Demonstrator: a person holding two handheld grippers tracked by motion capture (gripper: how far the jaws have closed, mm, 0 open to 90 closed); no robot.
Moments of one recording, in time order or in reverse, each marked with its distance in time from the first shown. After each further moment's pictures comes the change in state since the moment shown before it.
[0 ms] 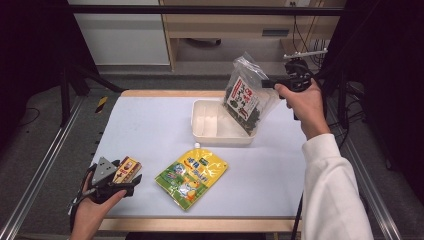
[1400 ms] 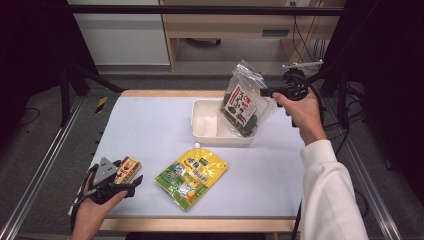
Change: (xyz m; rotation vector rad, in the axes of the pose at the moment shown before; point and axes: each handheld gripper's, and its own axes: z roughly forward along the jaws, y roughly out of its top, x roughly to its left) left arm -0.002 0.000 0.001 0.004 -0.007 0.010; right arm -0.011 -0.024 0.016 0.019 -0.011 0.025
